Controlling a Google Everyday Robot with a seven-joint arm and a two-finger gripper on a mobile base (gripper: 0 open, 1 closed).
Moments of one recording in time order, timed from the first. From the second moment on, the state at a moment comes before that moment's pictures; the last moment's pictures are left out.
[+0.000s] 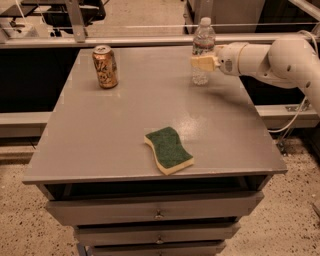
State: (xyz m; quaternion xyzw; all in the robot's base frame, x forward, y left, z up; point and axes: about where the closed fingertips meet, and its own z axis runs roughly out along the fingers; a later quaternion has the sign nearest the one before) arm 0.772 -0.160 0.905 -0.31 0.73 0.20 0.58
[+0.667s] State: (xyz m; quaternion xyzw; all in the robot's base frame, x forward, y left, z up) arm 0.726 -0.127 0.944 -0.36 0.68 0.27 0.57
